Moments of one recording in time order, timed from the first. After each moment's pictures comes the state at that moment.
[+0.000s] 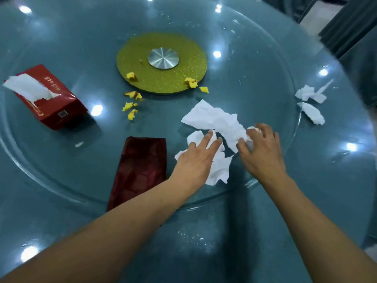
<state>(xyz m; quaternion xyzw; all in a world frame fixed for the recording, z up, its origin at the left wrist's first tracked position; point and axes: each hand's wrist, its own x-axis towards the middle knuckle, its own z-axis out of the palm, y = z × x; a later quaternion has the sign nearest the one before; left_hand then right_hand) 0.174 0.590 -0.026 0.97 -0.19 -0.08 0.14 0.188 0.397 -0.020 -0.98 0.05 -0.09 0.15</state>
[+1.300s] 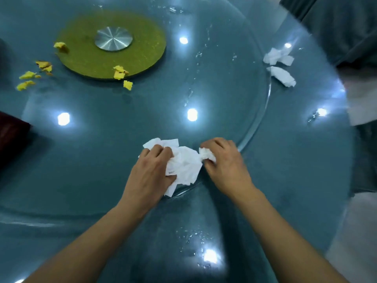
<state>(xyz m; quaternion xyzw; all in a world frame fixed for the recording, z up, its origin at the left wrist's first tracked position) 0.137 0.628 -0.077 0.95 -0.19 -0.02 0.24 0.117 0.417 -0.086 -0.96 -0.01 -0.07 0.26</state>
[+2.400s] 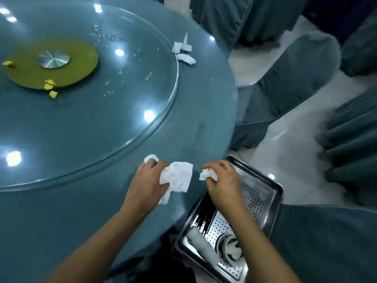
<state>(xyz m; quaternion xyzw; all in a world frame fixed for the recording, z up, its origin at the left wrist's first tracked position) -0.105 0.626 0.014 0.89 -0.32 -0.13 0.29 -0.232 0.443 0.021 -0.89 0.30 -0.10 0.33</state>
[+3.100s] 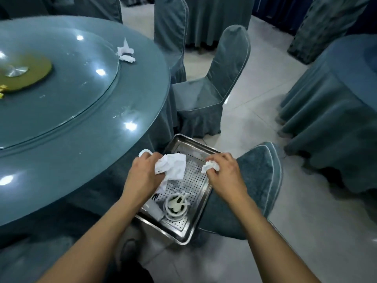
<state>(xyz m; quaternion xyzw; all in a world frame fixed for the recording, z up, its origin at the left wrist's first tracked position) -0.444 0.497 0.071 0.91 -0.35 -0.06 0.23 -0.603 0.317 0.087 -0.87 0.35 -0.10 0.33</state>
